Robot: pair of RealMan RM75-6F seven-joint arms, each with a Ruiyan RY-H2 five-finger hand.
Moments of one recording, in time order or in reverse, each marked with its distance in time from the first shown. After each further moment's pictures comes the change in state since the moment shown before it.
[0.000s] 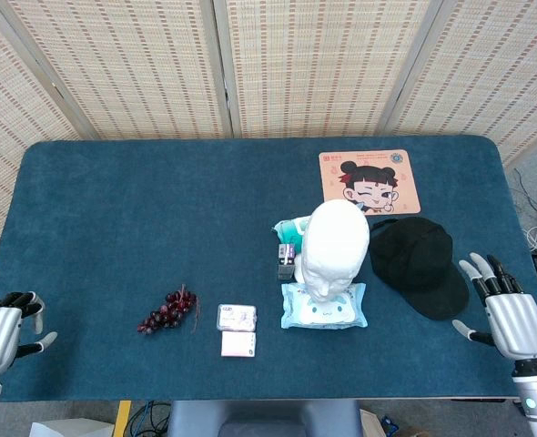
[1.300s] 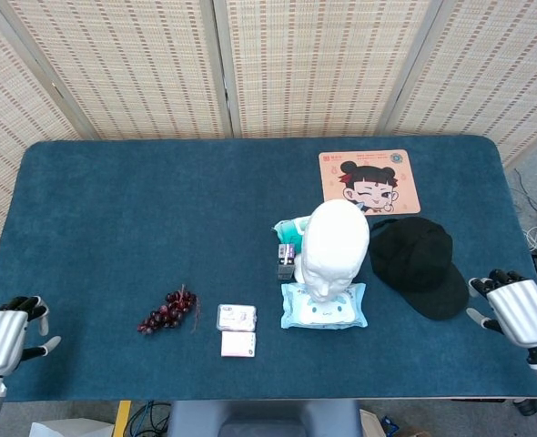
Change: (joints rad) left arm 0.005 -0.023 0.013 0.013 -0.007 -0.012 0.020; right arm 0.078 -0.144 -0.019 0.591 -0.194 0.099 0.196
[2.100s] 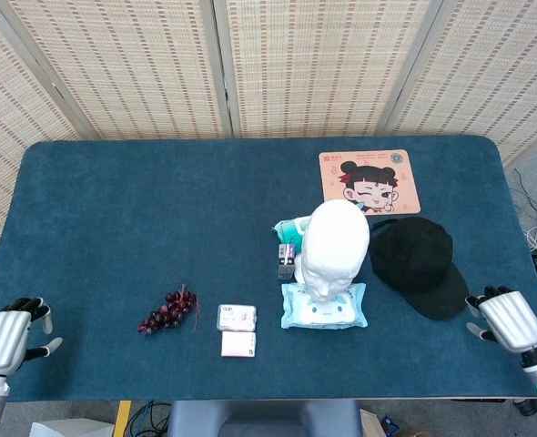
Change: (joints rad) left arm -0.006 -0.008 0.001 0.005 -0.017 -0.025 0.011; right arm -0.003 -0.316 -0.085 0.632 0.008 -0.024 0.281
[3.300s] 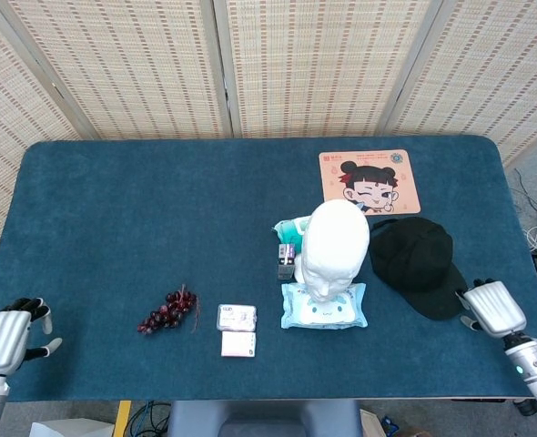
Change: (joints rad) left arm -0.002 0.007 -0.001 -0.010 -0.011 -0.011 0.002; right arm 0.070 -0.107 -0.044 0.154 0.030 -0.171 -0.022
